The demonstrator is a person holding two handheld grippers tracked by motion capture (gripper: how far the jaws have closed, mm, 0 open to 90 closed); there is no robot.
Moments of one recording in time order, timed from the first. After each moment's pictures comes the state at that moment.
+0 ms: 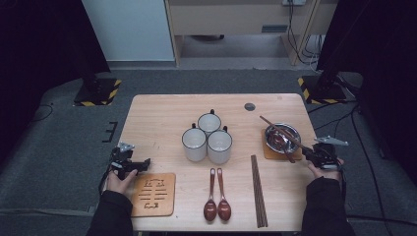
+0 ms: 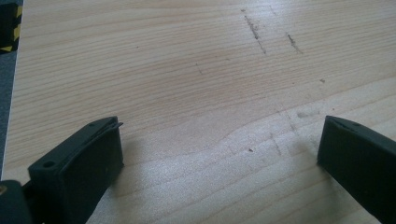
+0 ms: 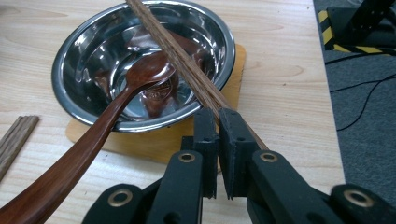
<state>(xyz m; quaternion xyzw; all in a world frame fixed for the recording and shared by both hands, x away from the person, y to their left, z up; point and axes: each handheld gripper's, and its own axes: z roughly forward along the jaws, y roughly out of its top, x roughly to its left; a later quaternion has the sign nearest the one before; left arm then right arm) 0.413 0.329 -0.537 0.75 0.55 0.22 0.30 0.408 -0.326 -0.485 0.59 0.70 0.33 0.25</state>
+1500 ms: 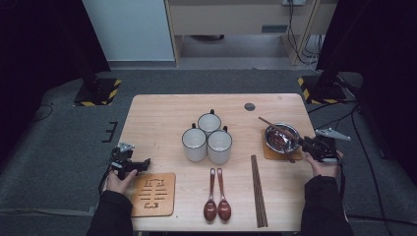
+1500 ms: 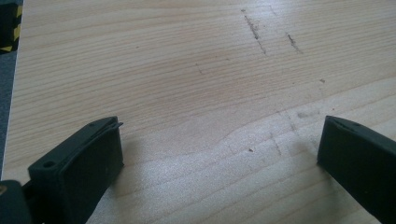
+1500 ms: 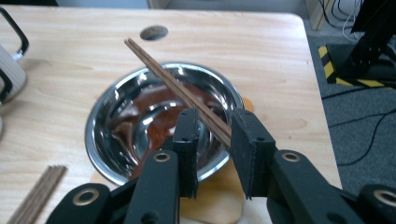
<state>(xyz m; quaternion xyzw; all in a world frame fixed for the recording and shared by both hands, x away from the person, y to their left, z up) 0.413 0.329 -0.537 0.75 0.55 0.22 0.30 0.418 -0.317 -0.462 0.57 0.67 0.38 0.28</state>
